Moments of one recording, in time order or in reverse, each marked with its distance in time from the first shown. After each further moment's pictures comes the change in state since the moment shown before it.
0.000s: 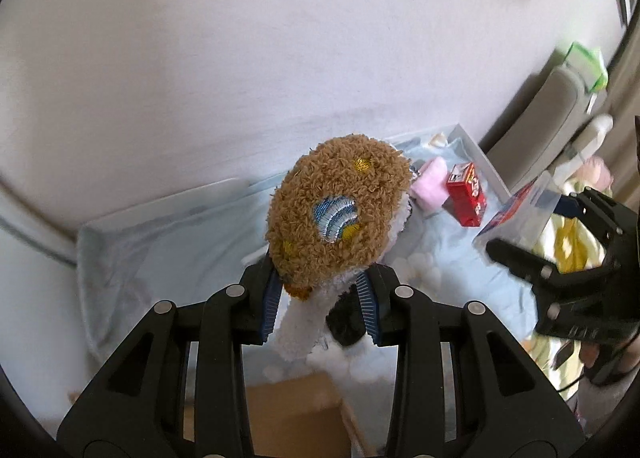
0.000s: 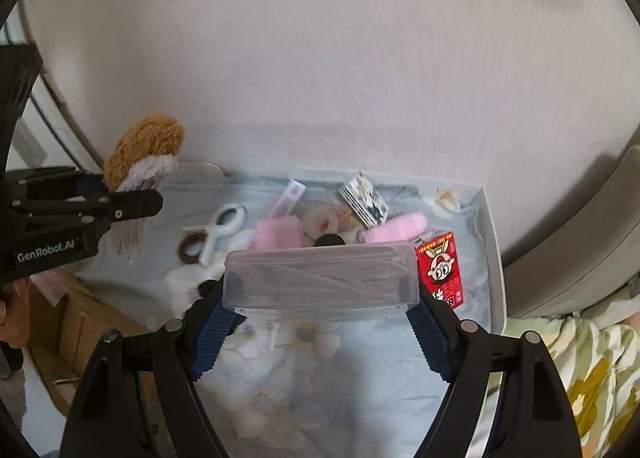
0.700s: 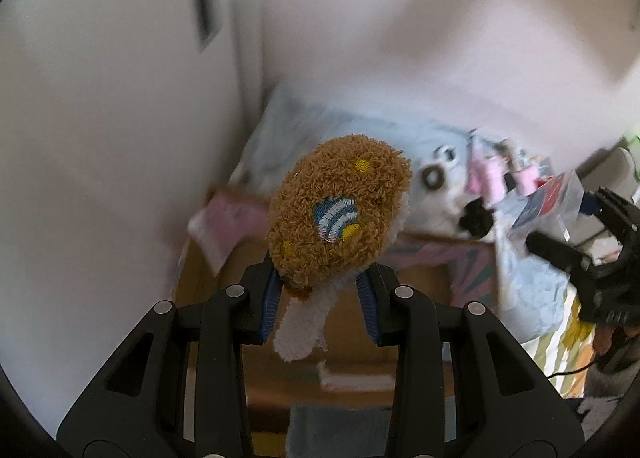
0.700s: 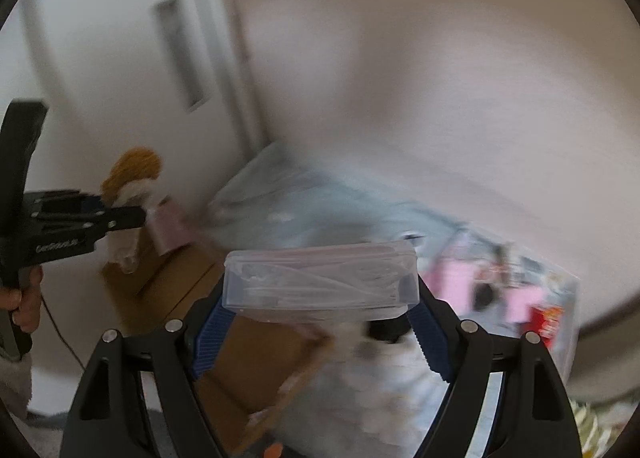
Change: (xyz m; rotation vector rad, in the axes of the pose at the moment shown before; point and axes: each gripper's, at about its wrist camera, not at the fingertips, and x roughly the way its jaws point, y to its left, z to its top) left arm -0.103 0.143 -0.175 -0.371 0.024 0.187; right arm -0.033 0.173 -0.007 -0.317 0.004 0.248
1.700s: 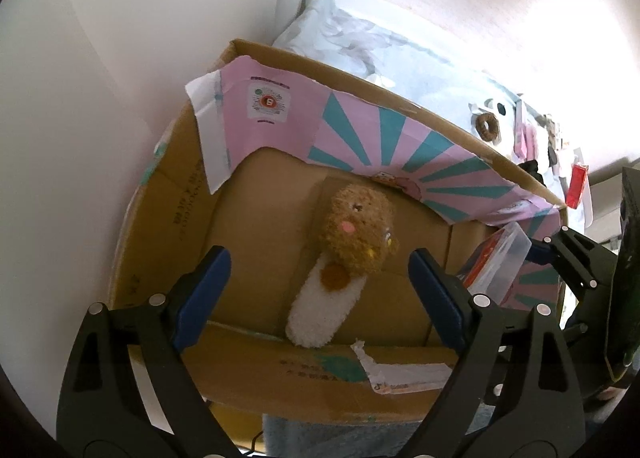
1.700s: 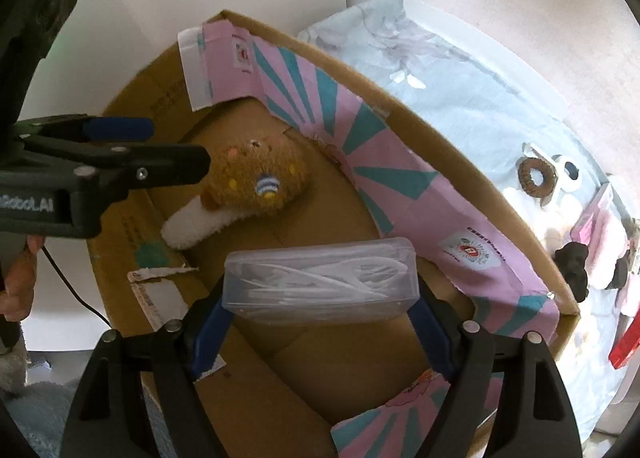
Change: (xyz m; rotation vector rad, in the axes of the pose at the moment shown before) left arm 0.074 0.046 -0.054 -0.053 0.168 -0.064; right arm 0.122 0.072 -0.071 -0.143 0.345 0.122
